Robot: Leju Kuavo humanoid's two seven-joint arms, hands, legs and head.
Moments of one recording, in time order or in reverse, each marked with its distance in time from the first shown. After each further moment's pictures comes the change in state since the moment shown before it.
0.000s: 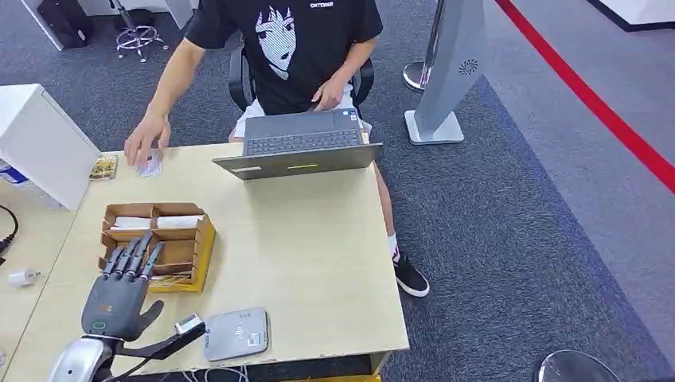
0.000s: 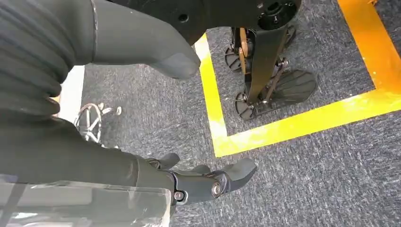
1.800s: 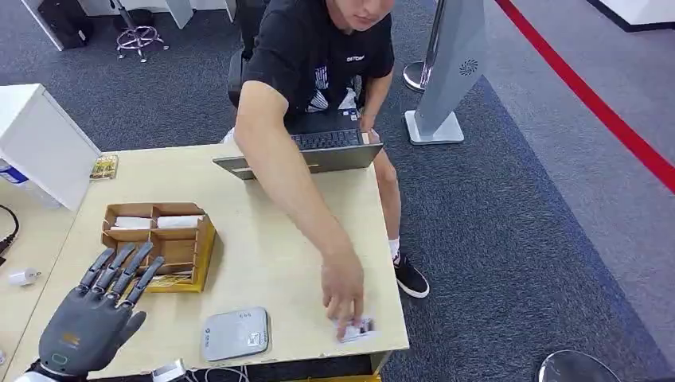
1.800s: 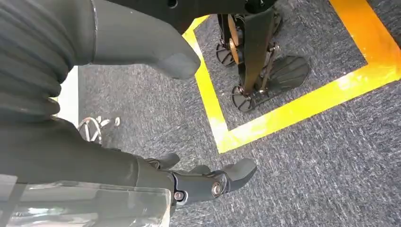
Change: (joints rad) left arm 0.190 0.269 -0.132 -0.487 0.021 -0.059 0.001; right arm 0.003 0.002 0.002 0.000 -0.104 -0.076 0.005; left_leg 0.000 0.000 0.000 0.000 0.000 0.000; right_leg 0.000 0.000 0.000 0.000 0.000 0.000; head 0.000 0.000
